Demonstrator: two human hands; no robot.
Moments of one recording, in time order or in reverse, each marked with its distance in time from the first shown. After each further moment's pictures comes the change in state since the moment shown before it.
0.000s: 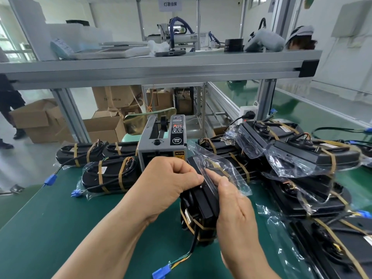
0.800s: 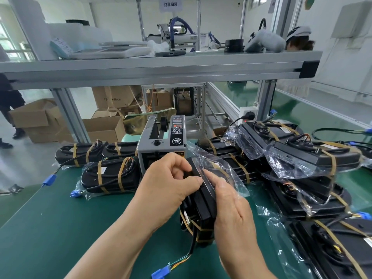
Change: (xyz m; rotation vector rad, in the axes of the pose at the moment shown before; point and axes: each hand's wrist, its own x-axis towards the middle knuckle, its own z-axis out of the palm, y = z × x) left_hand 0.000 -0.016 0.004 0.066 0.140 0.114; right_hand -0.001 -0.008 0.000 0.000 -0.043 0.014
